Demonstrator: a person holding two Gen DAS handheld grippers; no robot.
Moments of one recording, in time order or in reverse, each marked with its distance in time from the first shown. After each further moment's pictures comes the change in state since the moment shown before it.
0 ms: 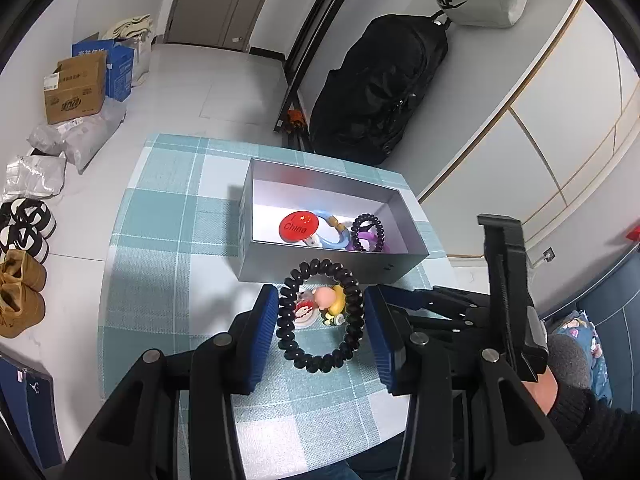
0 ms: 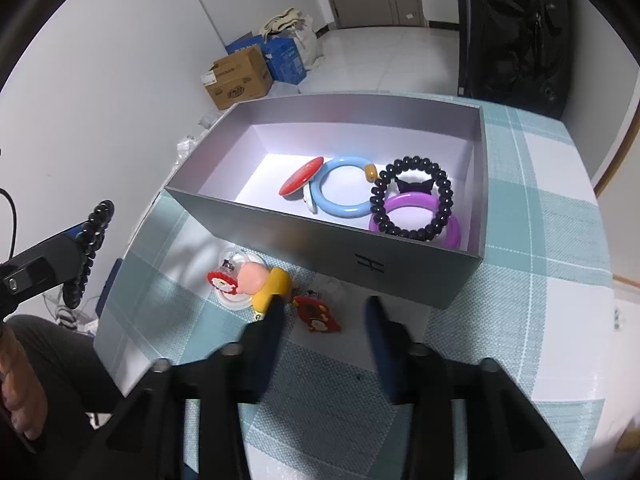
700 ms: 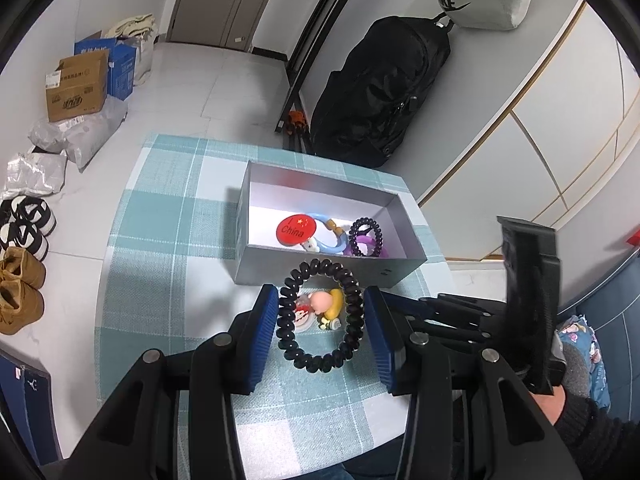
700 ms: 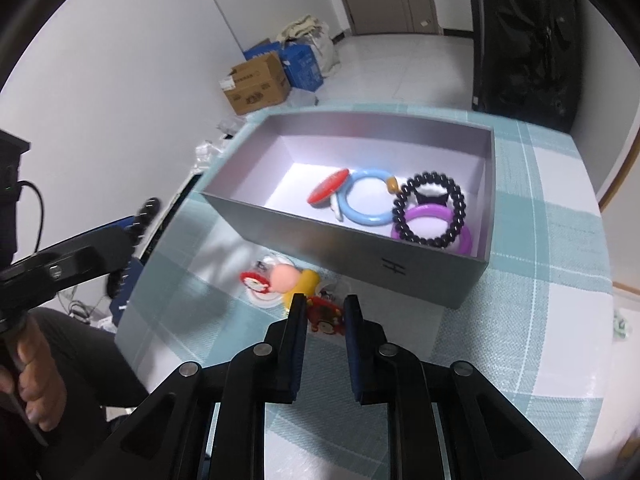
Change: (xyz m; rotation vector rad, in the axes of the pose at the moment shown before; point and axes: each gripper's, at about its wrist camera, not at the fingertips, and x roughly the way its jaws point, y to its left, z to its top) left arm 0.000 -0.004 0.002 -0.007 -0.012 0.006; right arm -0.023 0.007 -0.002 -0.033 -0.041 0.057
